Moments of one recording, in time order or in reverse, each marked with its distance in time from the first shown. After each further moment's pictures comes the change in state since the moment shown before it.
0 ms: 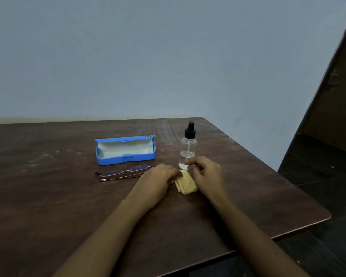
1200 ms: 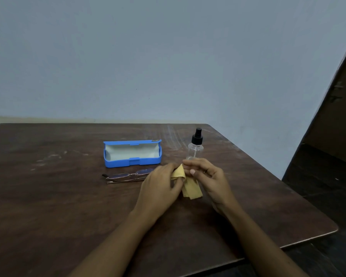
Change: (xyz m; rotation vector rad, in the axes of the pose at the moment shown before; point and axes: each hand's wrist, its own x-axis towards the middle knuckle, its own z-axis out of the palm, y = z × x) left_hand -0.013 0.015 0.000 -0.138 0.296 -0.253; right_hand -0.003 -0.012 -0.002 0.761 -0.226 0.045
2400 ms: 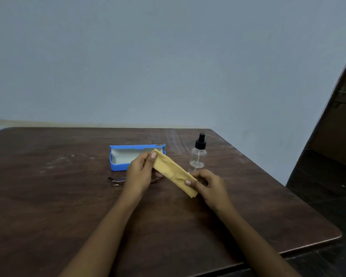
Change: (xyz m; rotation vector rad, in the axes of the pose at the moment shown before) left_hand 0.021 -0.025 -0.032 -0.728 0.183 -0.319; right_hand 0.000 0.002 0.005 -0.499 0.084 0.070
